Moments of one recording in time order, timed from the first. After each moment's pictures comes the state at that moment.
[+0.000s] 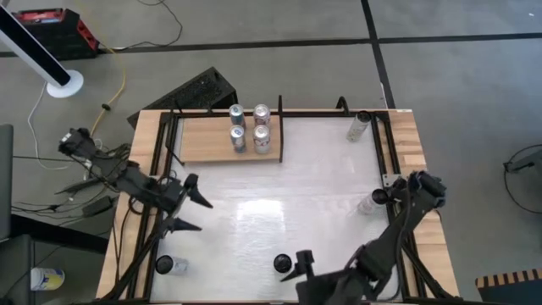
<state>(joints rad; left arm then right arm) -0.53 0.67 0.67 -0.11 -0.18 -0.27 0.80 1.90 1.81 -0.52 0.48 0.35</state>
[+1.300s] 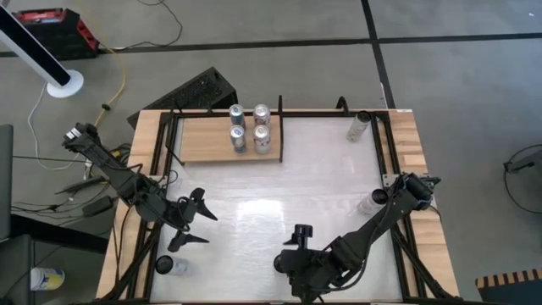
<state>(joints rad) -0.67 0.85 0.67 -0.23 -0.30 -0.31 0.67 2.00 1.89 -0.94 0.52 0.58</state>
